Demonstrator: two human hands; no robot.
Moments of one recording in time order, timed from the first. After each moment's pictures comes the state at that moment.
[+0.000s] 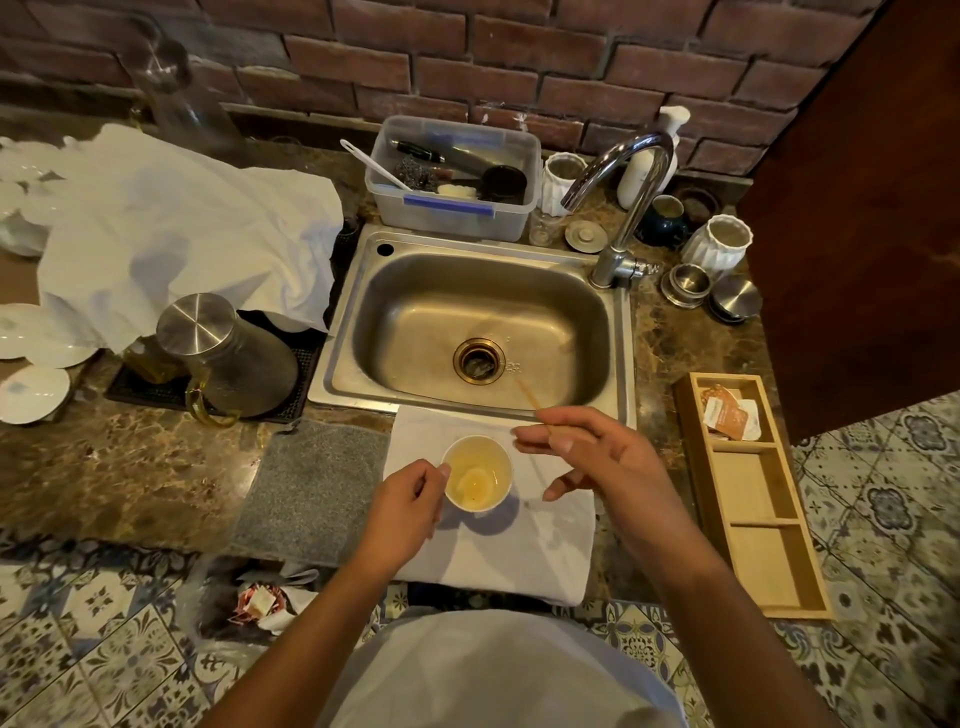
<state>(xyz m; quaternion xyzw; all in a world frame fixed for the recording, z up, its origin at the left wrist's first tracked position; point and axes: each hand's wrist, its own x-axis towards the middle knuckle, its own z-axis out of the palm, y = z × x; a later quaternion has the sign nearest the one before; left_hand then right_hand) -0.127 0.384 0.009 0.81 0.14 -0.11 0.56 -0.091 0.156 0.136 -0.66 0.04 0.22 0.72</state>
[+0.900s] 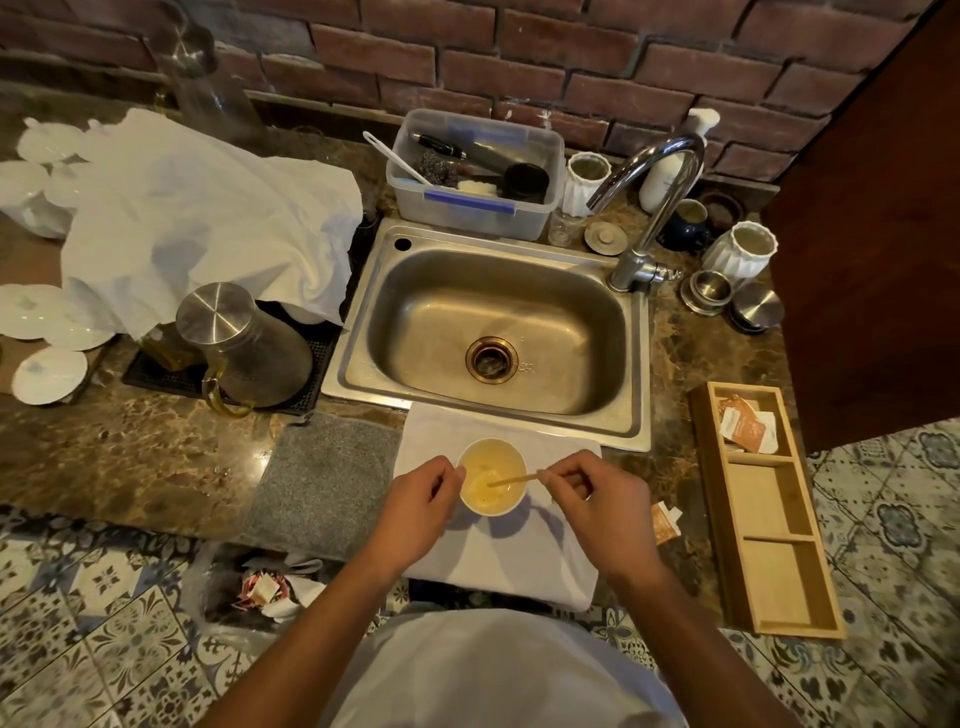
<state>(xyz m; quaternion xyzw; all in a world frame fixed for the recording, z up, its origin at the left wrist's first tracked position) -0.123 0.389 0.003 0.85 0.10 -0.12 0.51 -0.104 0.160 0.057 -0.91 0.01 0.06 0.40</state>
